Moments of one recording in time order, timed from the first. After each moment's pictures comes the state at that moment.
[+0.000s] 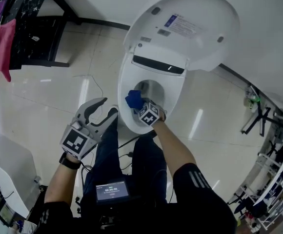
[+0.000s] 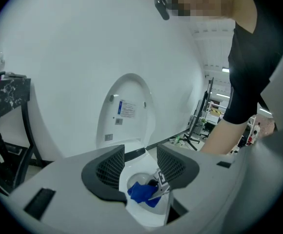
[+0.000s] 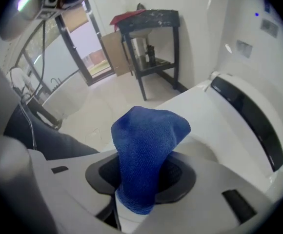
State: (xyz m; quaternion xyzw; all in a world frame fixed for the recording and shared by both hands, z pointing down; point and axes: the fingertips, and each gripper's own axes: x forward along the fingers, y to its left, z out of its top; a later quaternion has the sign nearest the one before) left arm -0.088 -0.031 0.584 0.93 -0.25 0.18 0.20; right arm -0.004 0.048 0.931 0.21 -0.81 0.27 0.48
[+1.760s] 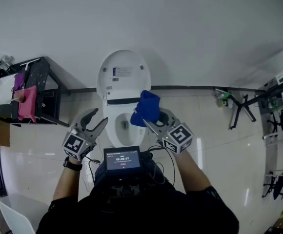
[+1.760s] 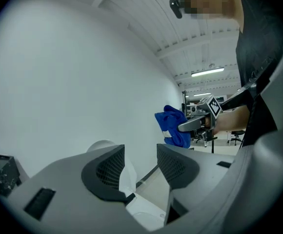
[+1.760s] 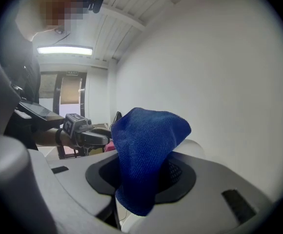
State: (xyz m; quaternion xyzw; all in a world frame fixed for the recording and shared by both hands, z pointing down) left arm -0.020 0.049 0.283 0.98 -0.18 0.09 0.01; right arm 0.136 0.097 0.276 0.50 -0.86 0.09 0.08
